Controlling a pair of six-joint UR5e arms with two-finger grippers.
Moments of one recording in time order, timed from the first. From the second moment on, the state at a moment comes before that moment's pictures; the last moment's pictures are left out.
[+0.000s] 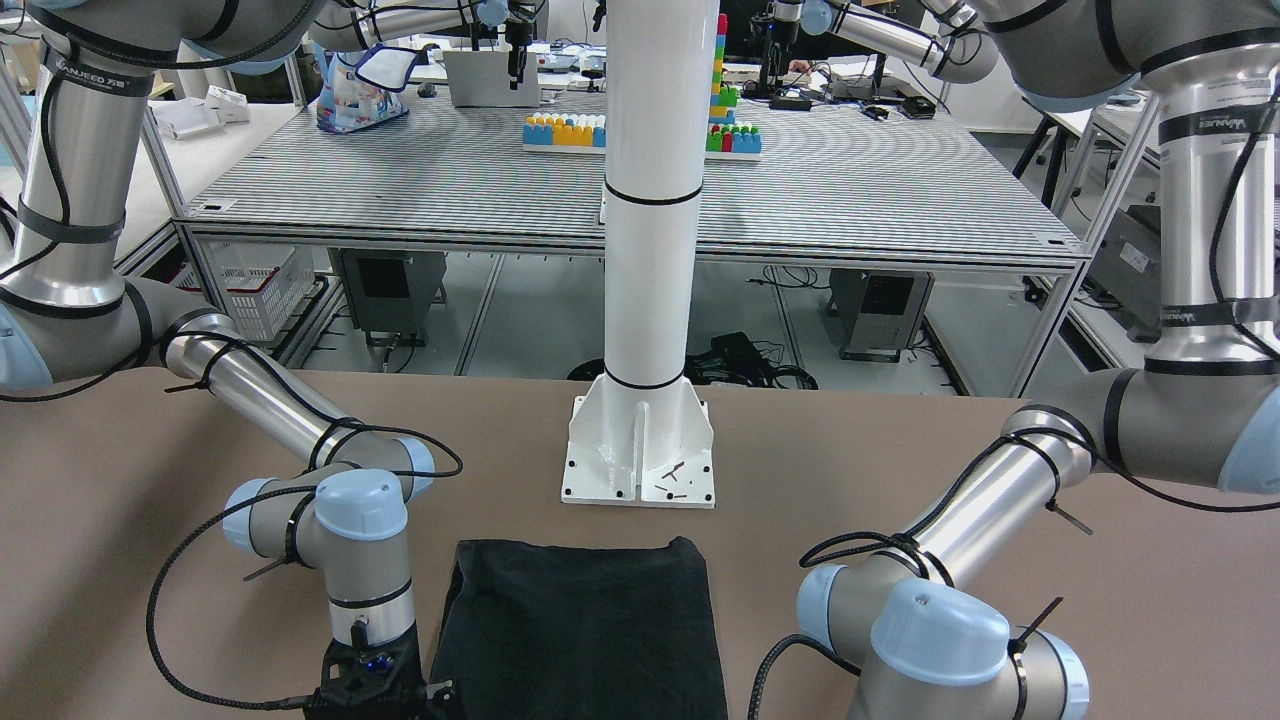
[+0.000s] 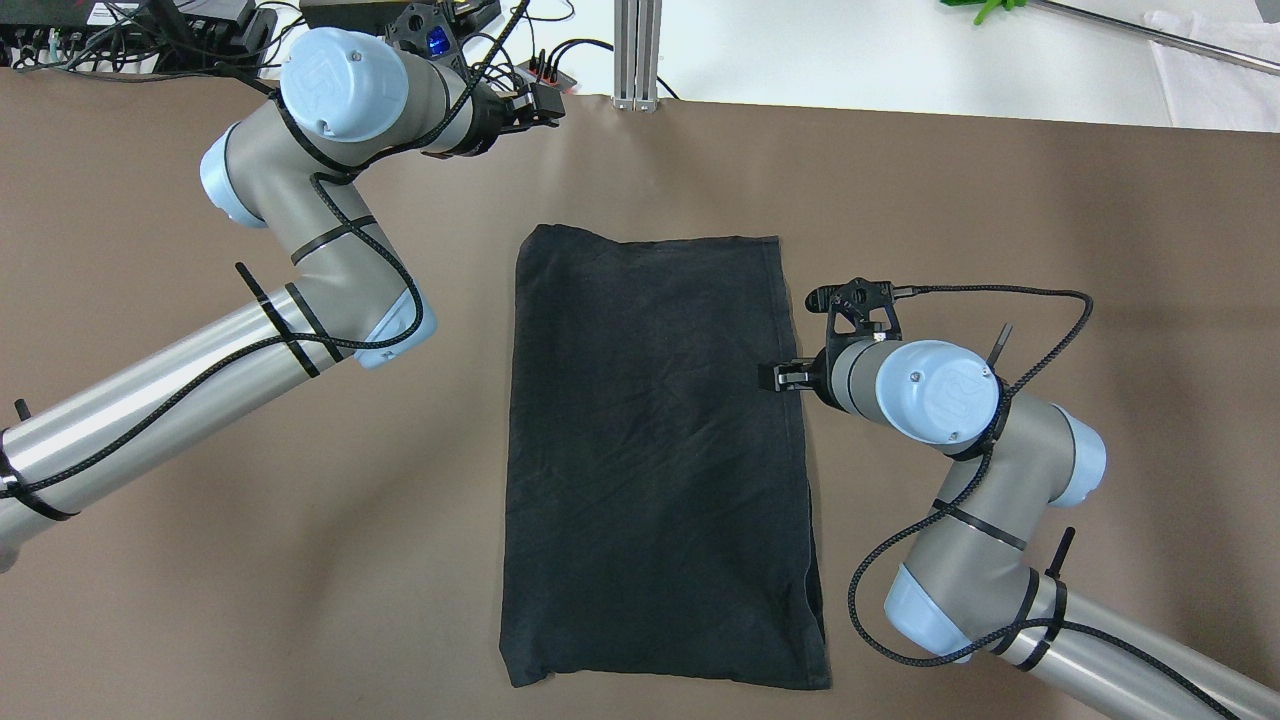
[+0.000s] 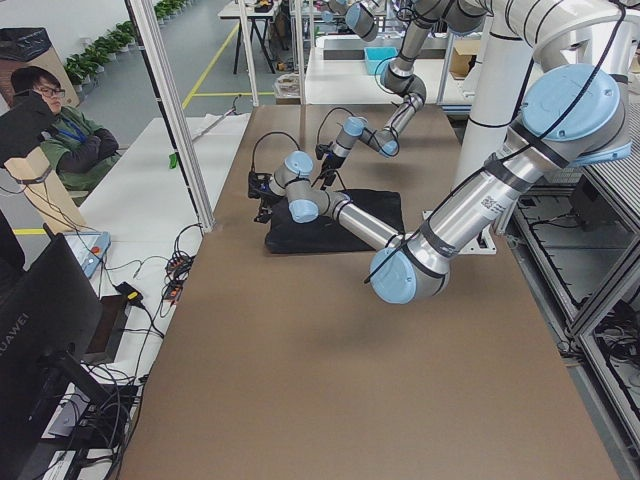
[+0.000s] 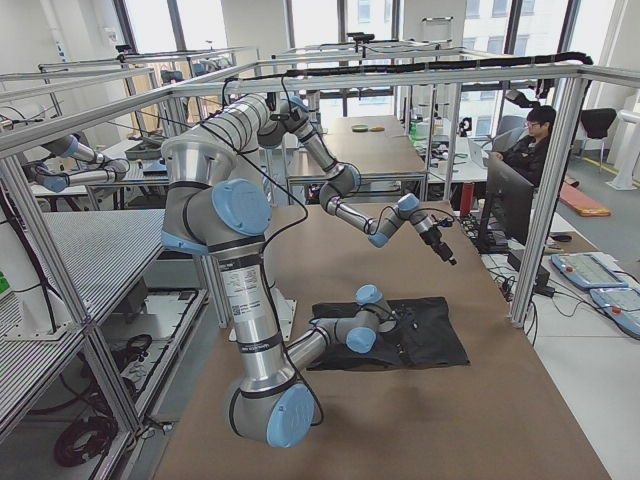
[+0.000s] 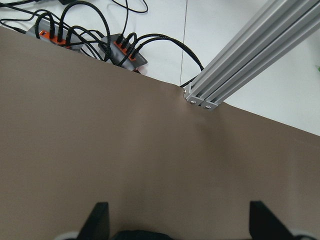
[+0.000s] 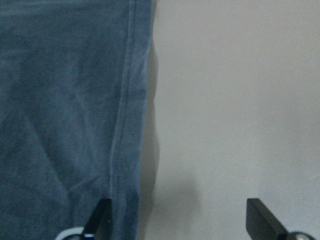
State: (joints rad) left arm -0.88 -2.43 -1.24 -2.26 -1.72 -1.36; right arm 0.63 -1.17 1.68 -1.10 1.57 1.04
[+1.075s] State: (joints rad) left arm -0.88 -2.43 -1.25 -2.26 -1.72 -1.36; right arm 0.43 -1.30 1.80 -0.87 1.65 1.47
